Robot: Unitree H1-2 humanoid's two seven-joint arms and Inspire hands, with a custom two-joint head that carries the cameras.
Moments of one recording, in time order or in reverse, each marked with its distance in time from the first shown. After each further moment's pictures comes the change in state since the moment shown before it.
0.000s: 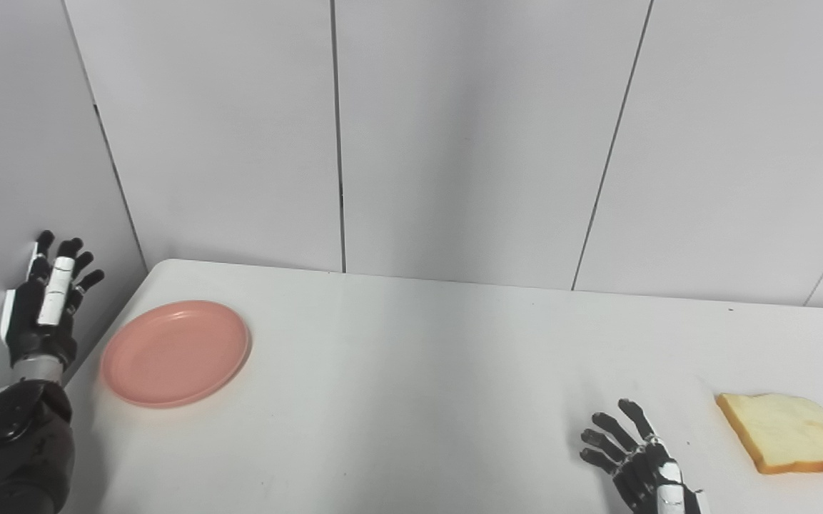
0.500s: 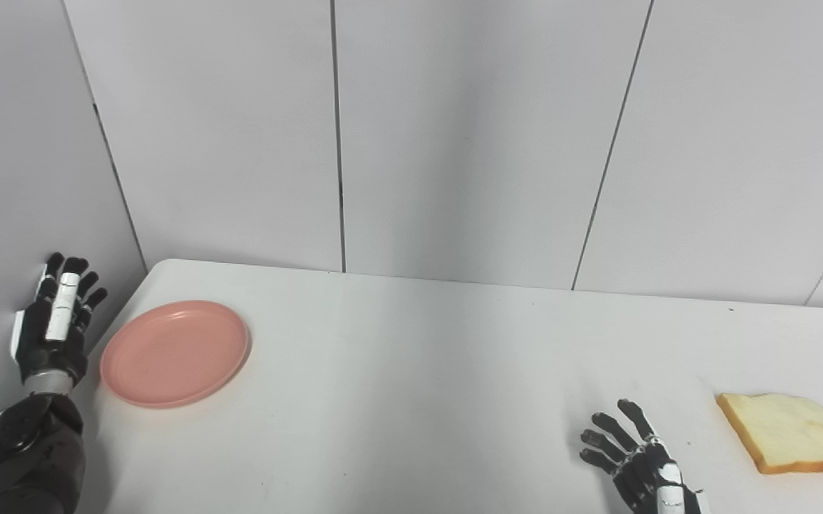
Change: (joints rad) left arm -0.002 -0.014 -0.012 0.051 -0.025 0.000 0.017; right arm 0.002 0.000 0.001 -0.004 -0.002 0.000 0.000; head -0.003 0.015
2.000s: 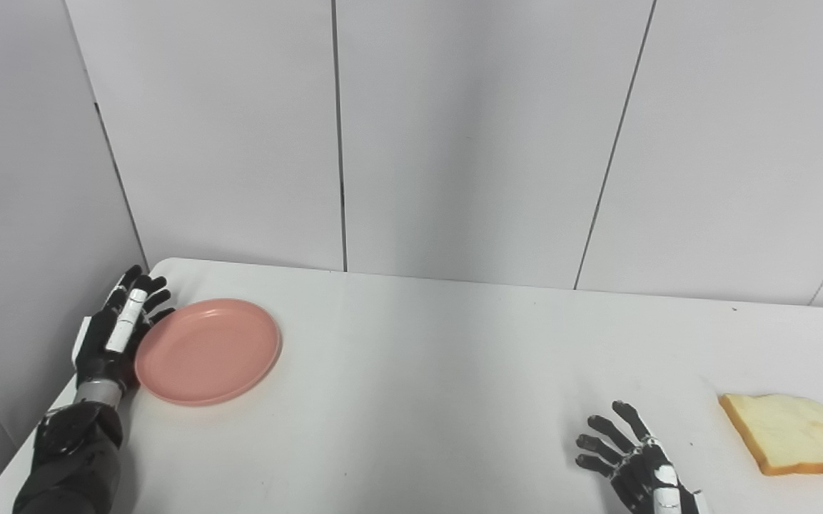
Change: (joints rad) left arm -0.018 -0.044 -0.100 0.091 0.031 -0.038 -0.092; right arm 0.008 0.001 0.007 -0.014 -0.020 0.006 -0.001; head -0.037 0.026
